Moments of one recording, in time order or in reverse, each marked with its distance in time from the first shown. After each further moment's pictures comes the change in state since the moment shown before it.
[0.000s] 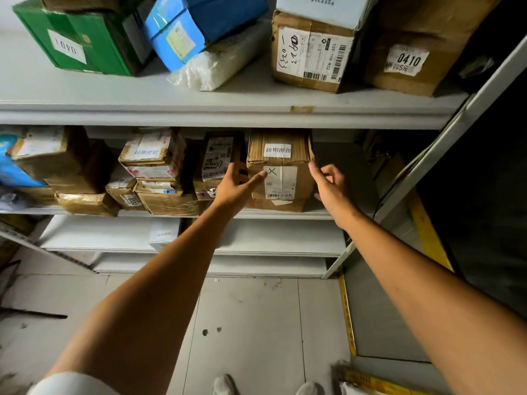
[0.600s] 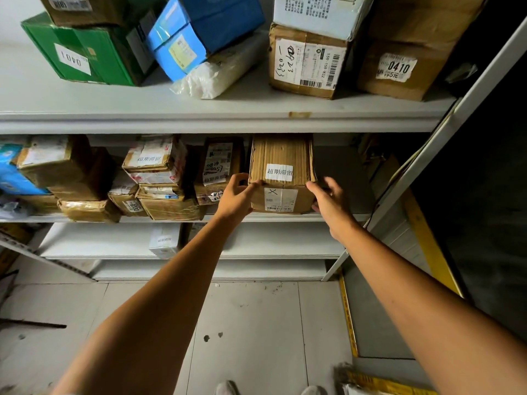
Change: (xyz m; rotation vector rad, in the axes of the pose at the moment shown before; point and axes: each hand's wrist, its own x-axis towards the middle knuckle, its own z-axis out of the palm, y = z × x) left_hand -0.018 0.005 0.003 -0.242 -0.016 -0.159; right_hand -0.023 0.009 0.003 0.153 0.017 0.060
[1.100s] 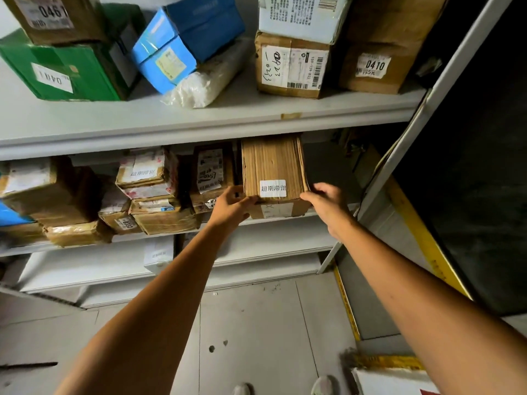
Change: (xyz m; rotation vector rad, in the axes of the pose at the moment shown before) left_hand 0.000 -0.008 -0.029 0.080 -0.140 -0.006; right_hand -0.023 -0.003 0.009 0.002 0.062 0.063
